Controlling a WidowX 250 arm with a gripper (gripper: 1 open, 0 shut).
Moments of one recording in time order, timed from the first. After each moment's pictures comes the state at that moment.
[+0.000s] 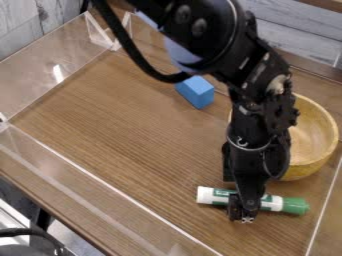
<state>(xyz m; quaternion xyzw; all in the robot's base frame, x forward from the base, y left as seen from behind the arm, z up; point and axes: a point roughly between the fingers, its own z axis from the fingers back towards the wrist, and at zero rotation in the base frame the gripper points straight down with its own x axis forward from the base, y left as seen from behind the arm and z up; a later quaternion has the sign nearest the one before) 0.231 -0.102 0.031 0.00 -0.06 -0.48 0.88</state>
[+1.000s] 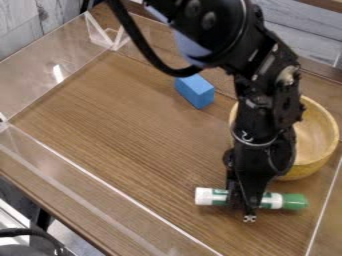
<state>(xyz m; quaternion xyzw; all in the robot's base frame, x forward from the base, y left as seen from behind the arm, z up) 0.228 -0.103 0.035 -0.01 -0.03 -0.49 0.87</state>
